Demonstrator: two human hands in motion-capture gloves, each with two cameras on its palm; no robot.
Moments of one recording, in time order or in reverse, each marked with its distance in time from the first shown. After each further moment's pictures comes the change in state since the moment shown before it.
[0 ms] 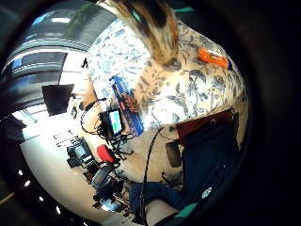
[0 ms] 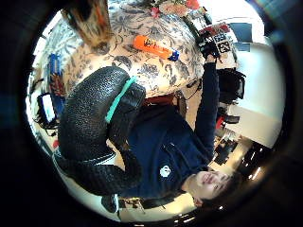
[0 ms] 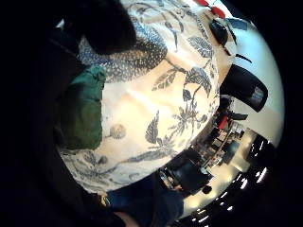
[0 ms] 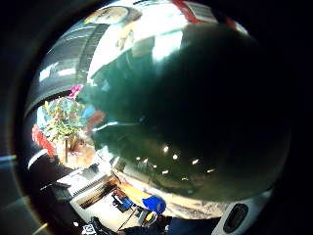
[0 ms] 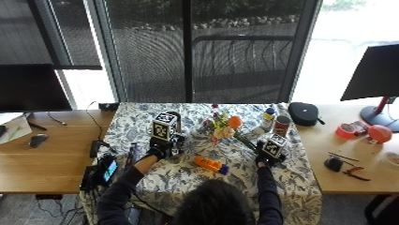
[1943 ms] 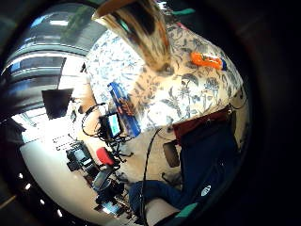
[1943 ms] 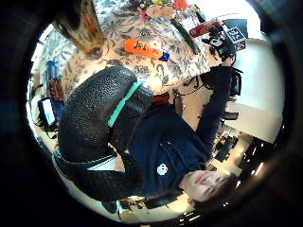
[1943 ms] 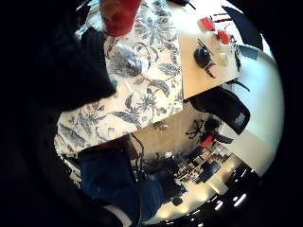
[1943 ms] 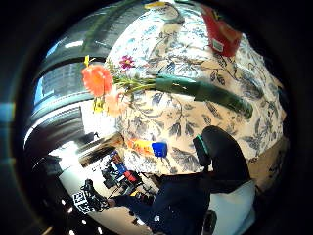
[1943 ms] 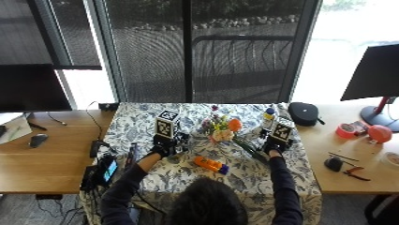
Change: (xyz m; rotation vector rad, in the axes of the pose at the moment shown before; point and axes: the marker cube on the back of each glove) left arm 0.021 0.009 -0.025 0.023 0.013 0.060; right arm 0.005 0.095 -0.142 -0.142 0.003 -0.535
